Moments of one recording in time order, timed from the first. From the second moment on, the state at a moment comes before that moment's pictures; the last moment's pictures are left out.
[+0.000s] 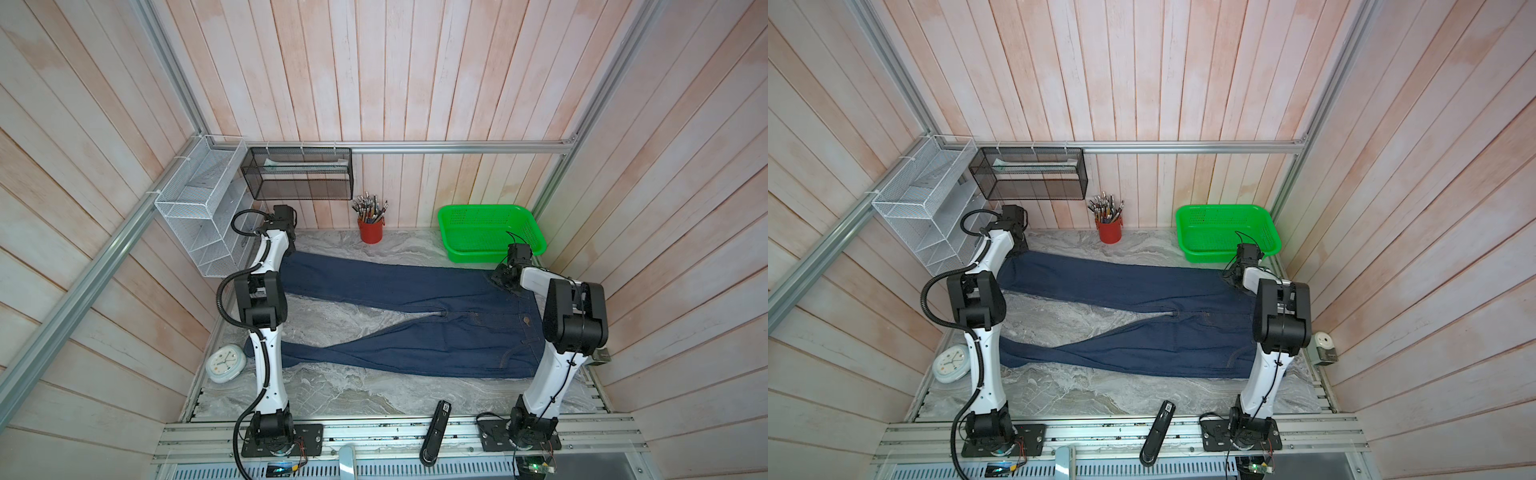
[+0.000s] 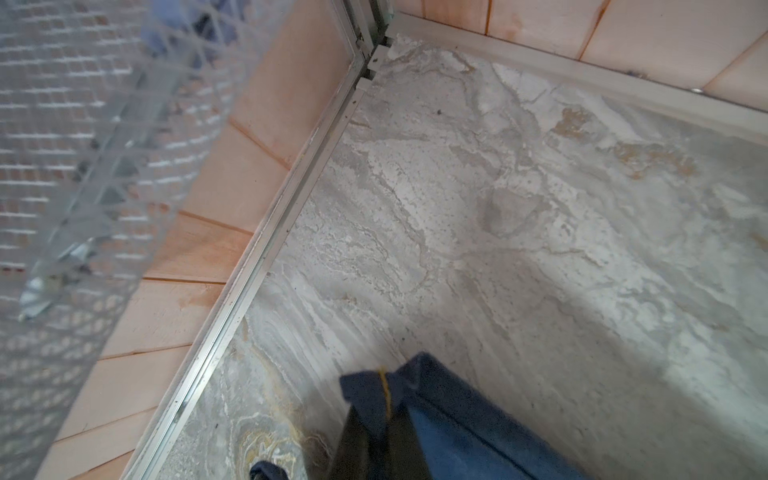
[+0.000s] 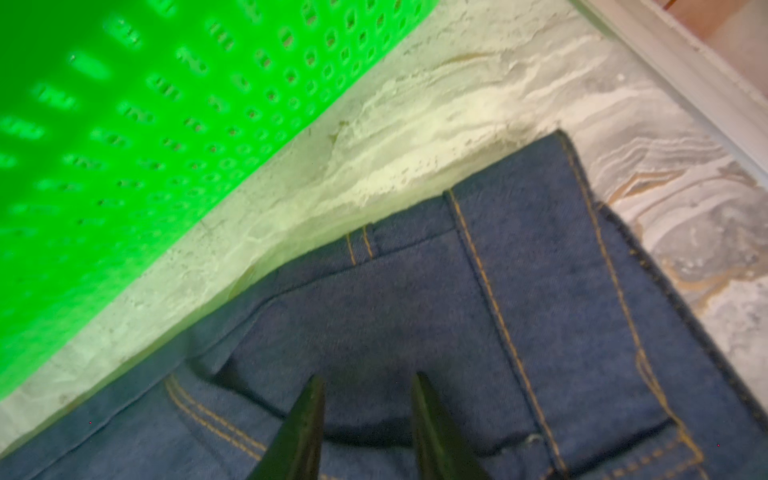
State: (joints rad) left arm 0.08 2.44 2.26 -0.88 -0.47 -0.26; right arm -0.09 1.99 1.27 -0.26 0.12 0.53
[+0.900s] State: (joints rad) left arm 0.12 1.19 1.13 -0.94 -0.21 -0.57; right arm 0.49 1.39 0.92 -0.36 0.06 0.62
